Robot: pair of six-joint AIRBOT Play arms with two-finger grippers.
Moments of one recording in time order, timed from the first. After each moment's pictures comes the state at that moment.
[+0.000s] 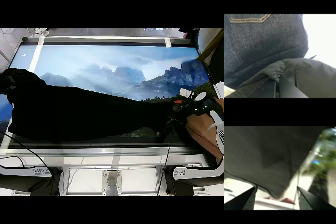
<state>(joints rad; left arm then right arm) 0.62 -1.53 1.47 1.12 -1.00 -1.30 -0.36 -1.49 0.96 -1.16 1.31 1.30</state>
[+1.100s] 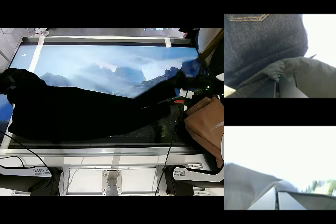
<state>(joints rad) 0.62 -1.53 1.47 1.12 -0.99 -1.30 -0.36 -1.42 1.30 -0.62 1.09 1.17</state>
